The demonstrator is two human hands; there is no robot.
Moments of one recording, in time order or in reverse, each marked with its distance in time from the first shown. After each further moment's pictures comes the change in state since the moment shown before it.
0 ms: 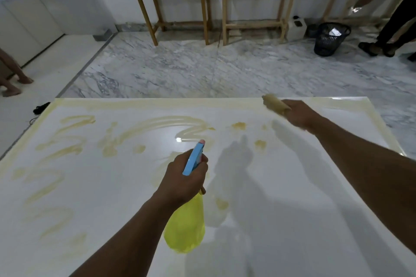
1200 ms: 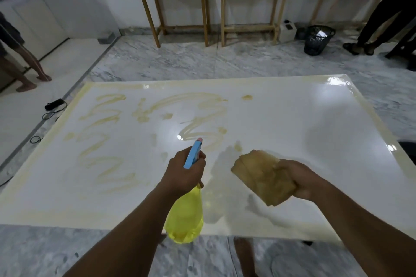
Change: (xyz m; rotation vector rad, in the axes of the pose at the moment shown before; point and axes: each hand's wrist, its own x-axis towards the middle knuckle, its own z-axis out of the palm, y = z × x) left_hand -0.174 -0.079 -0.066 0.006 -0.046 0.017; right_hand -0.344 -0.020 0.131 0.933 -0.312 0.468
